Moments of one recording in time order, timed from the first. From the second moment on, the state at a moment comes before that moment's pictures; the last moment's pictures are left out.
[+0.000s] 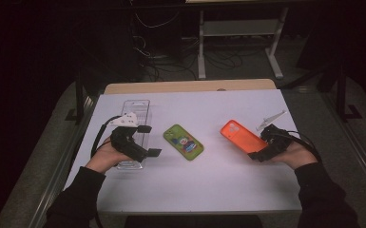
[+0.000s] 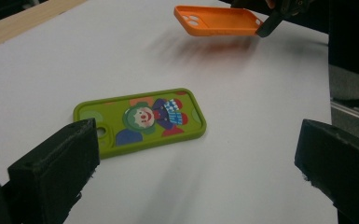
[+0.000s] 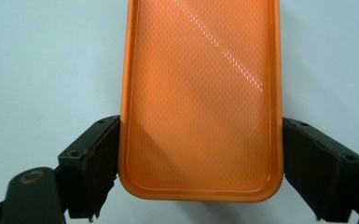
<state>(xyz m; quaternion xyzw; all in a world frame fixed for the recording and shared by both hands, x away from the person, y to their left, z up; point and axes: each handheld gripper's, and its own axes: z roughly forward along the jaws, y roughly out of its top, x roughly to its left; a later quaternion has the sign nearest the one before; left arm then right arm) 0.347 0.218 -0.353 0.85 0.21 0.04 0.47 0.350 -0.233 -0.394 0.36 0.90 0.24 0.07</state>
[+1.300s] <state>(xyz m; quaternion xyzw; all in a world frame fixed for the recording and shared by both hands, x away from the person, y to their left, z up) 0.369 0.140 -0.348 0.92 0.08 0.02 0.39 0.354 -0.145 -0.372 0.13 0.96 0.24 0.04</state>
